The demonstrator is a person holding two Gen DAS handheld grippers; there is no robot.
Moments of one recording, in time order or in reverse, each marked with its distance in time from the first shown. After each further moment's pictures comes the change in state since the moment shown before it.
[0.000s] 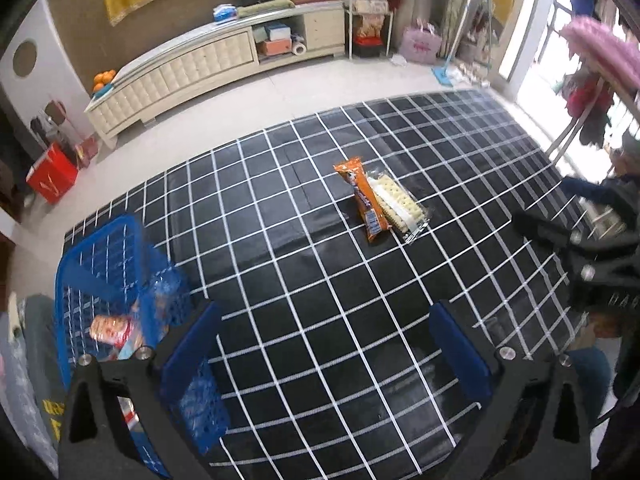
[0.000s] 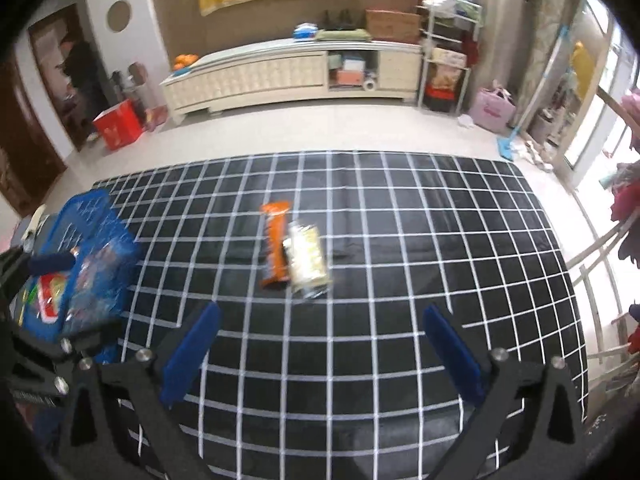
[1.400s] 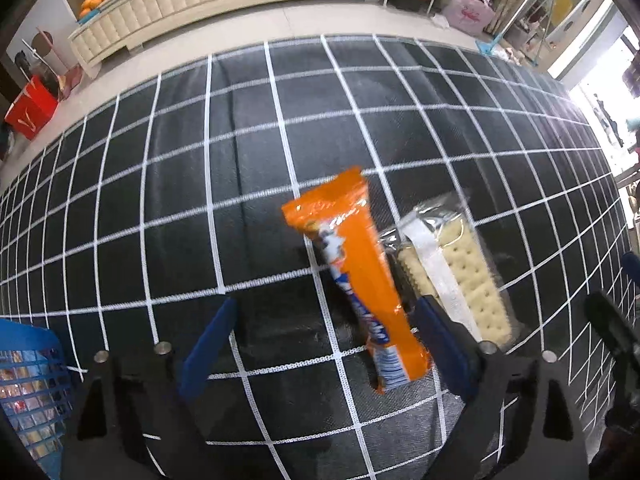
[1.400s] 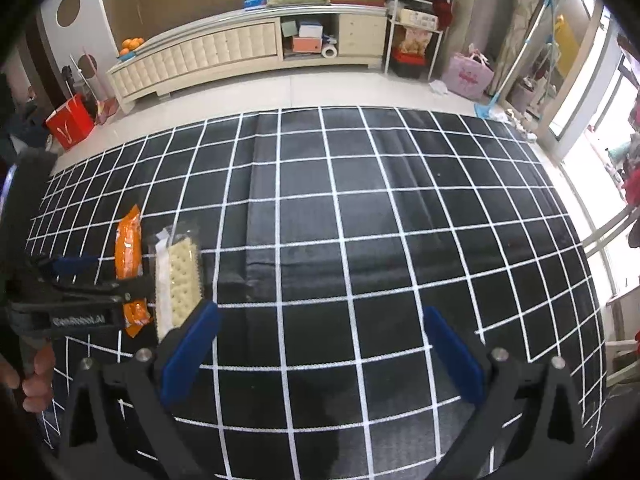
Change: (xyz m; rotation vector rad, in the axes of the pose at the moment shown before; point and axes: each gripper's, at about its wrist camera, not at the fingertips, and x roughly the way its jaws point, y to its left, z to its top) left arm 0.211 0.004 0.092 -0.195 0.210 -0.062; right arm 0.113 -0.060 0.014 0.046 0.086 -0.085
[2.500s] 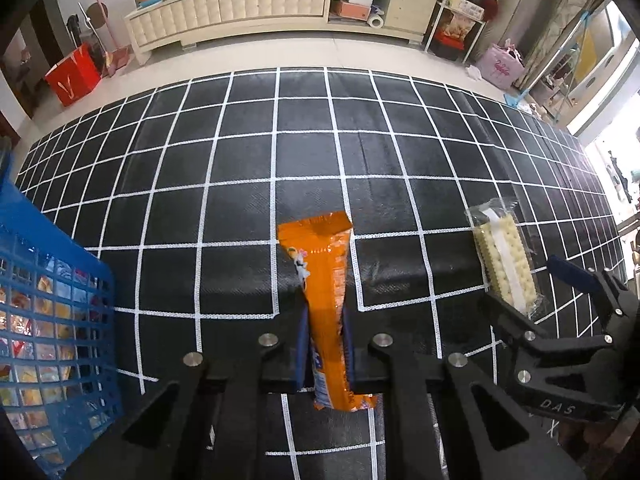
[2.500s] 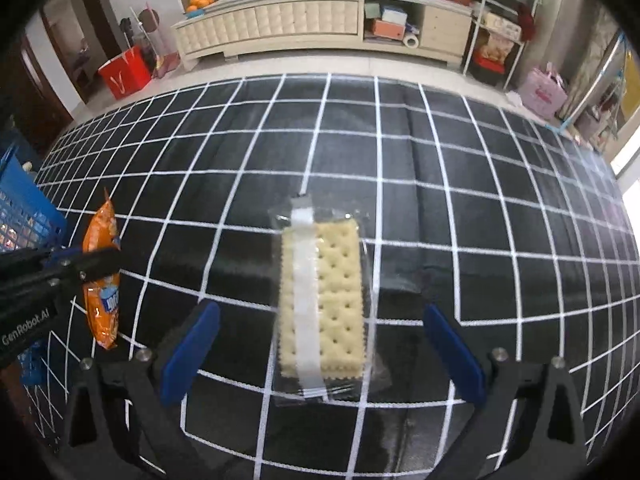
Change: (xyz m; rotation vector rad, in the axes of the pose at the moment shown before) left arm -0.047 0.080 -0.078 -0.139 -0.153 0.019; right arm 0.048 0.090 -0.006 -0.153 0.087 0.158
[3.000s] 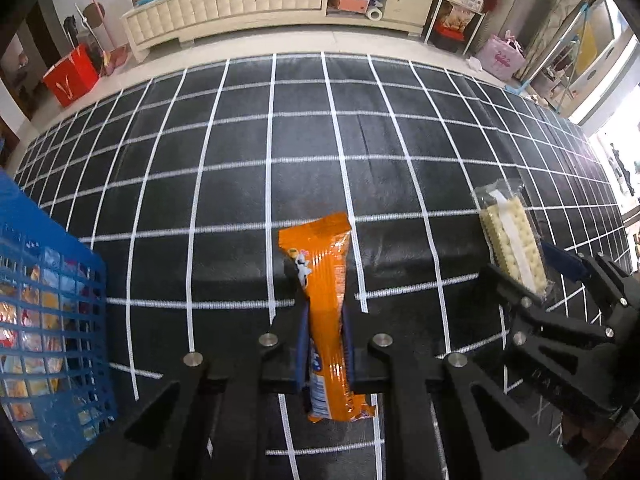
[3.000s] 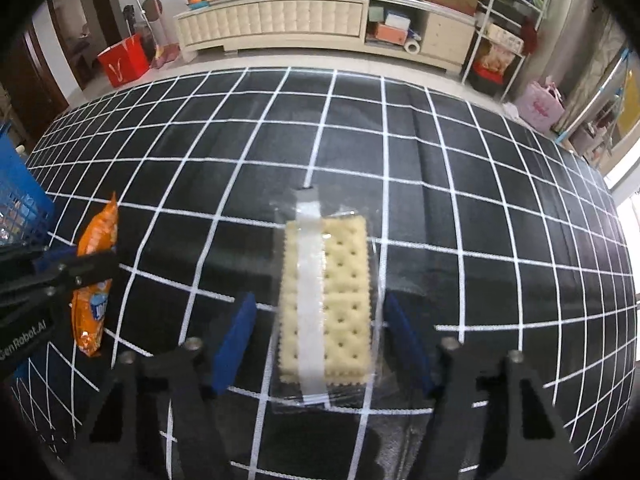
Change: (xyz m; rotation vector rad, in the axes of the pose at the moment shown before) left arm 0.008 -0.011 -0.001 0.003 0.031 0.007; right arm -0.001 0.012 -0.002 -0.077 -0.028 -0.079
